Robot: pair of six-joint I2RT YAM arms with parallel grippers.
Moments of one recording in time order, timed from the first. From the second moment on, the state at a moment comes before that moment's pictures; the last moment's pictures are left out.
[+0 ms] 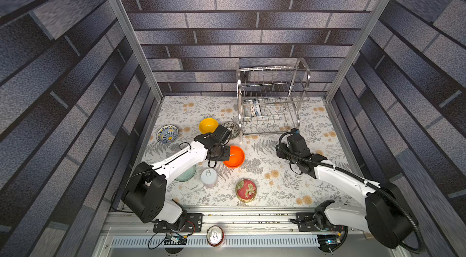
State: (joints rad) left arm -0.63 1.47 1.01 -0.71 0.03 -0.47; right arm 0.48 1.20 0.58 -0.15 0.12 0.65
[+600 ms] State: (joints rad) left arm -0.89 1.93 1.46 -0.73 0.05 -0.48; right arm 0.36 0.79 0.47 -0.39 0.28 0.80
